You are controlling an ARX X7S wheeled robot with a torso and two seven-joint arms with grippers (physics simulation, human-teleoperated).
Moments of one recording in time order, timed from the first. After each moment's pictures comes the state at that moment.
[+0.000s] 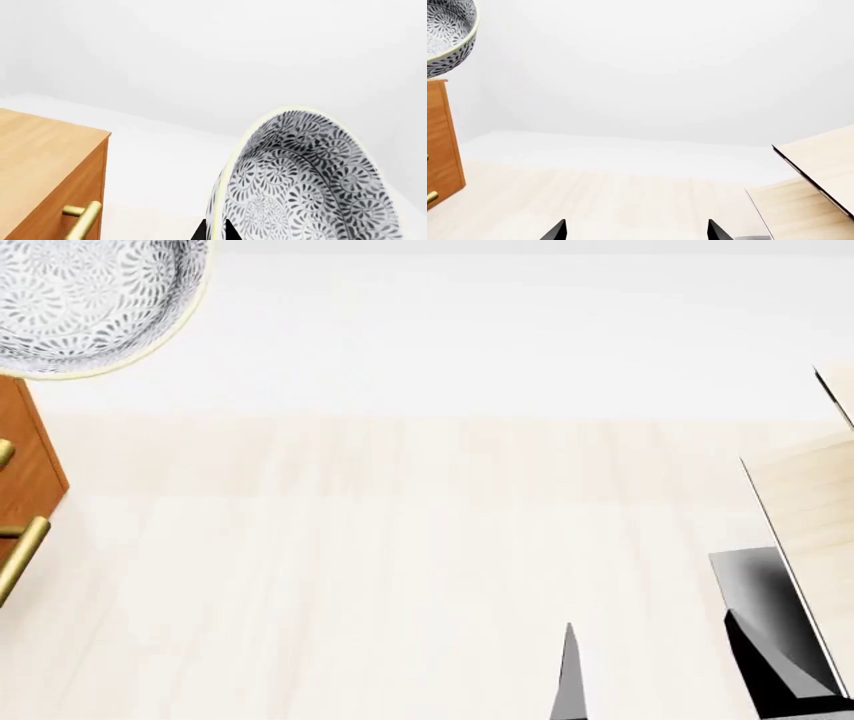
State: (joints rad) left arm -1.26 -0.64 0.13 0.00 -1.41 -1.07 -0.74; right arm 0.00 0.84 0.01 -0.96 1.03 0.54 0.65
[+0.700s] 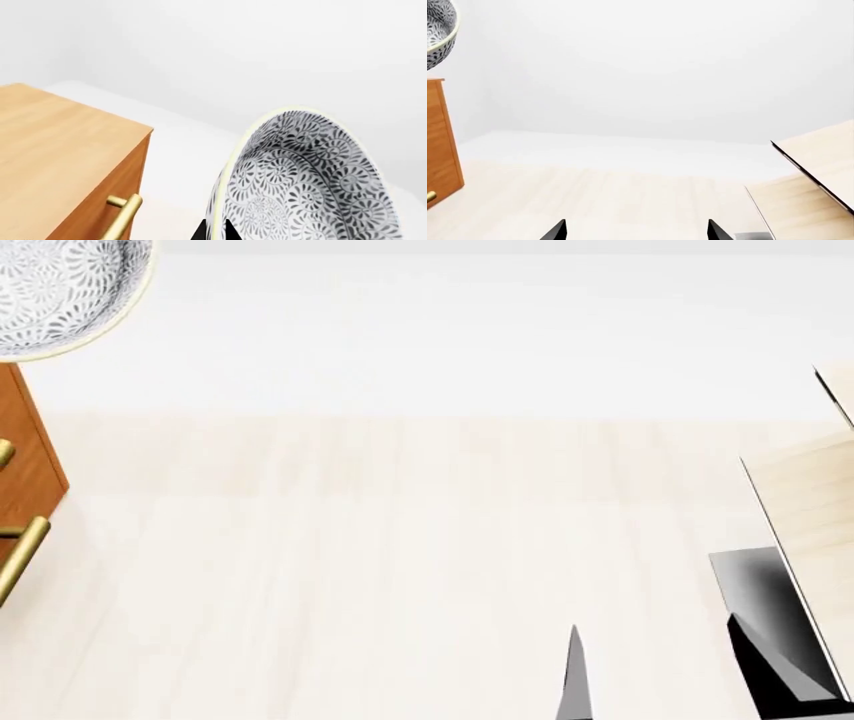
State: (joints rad) left arm -1.27 -0.64 0.12 -0.07 -1.38 -1.04 -0.83; right arm -0.02 0.84 0.00 -0.94 1.00 0.51 0.63
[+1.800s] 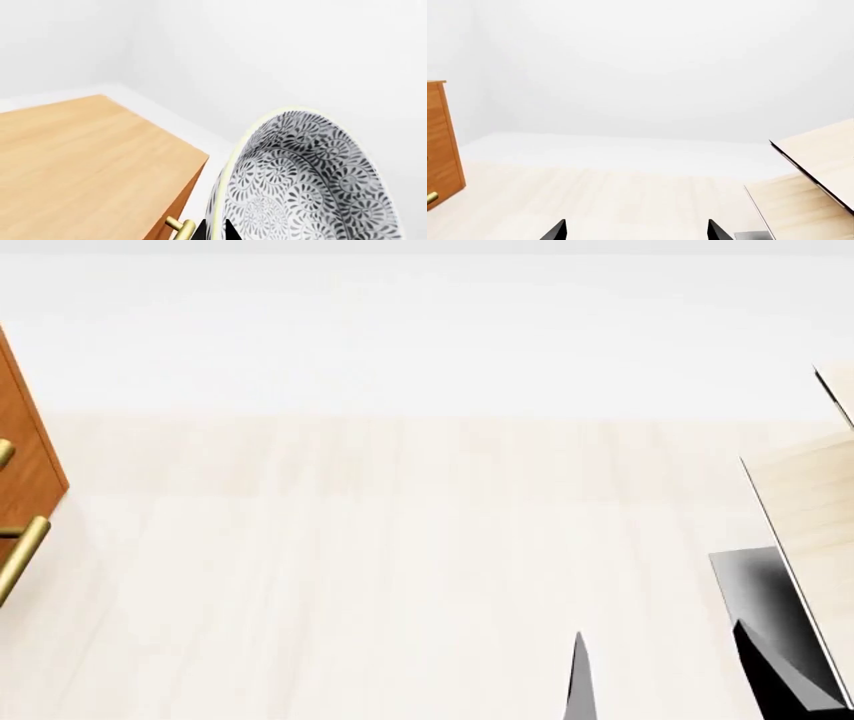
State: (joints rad) left arm -1.30 -0.73 0.04 -0.14 -1.38 -1.00 -0.88; right arm -0.06 0.86 0.02 -0.95 1.00 0.47 0.63
